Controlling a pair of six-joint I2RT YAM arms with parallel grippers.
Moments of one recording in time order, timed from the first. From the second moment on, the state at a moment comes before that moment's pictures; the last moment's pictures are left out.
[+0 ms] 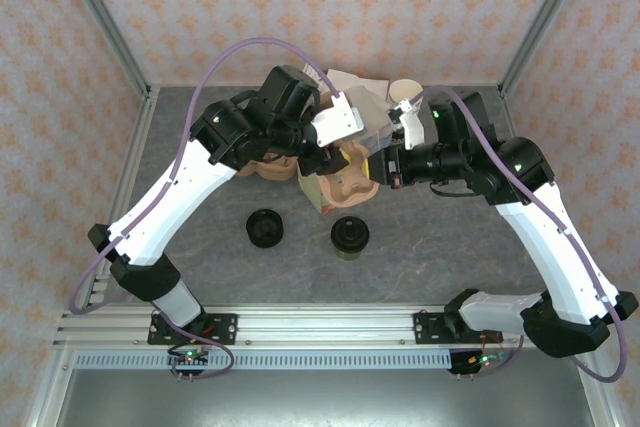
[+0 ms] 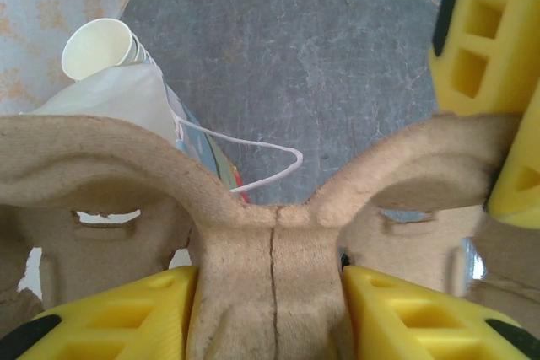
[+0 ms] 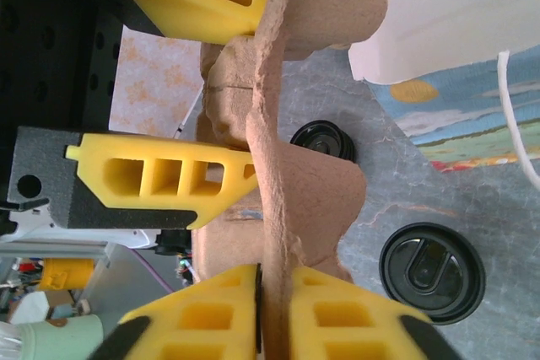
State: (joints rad) left arm -0.75 1.64 2.09 -1.19 0.21 0.43; right arm 0.60 1.22 1.70 -1.18 -0.47 0.41
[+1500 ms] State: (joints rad) left arm -0.53 1.35 1.87 -1.10 0.16 0.14; right arm 0.59 1.57 1.73 -1.12 0.12 1.01
